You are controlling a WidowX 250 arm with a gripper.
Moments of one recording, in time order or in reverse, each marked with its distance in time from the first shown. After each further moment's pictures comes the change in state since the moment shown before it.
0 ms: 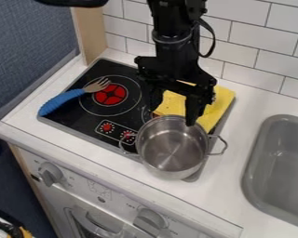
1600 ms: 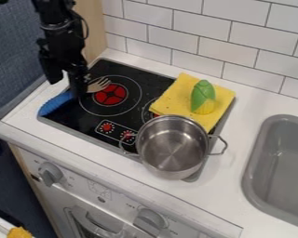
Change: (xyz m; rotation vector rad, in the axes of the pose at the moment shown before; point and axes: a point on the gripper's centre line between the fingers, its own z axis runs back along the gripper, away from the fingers) arm -0.018 0.202 -0.024 0.123 0.078 -0.077
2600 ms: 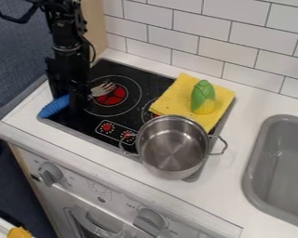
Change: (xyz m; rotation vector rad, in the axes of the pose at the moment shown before) arm 0.007 0.000 -0.045 0.028 0.120 0.003
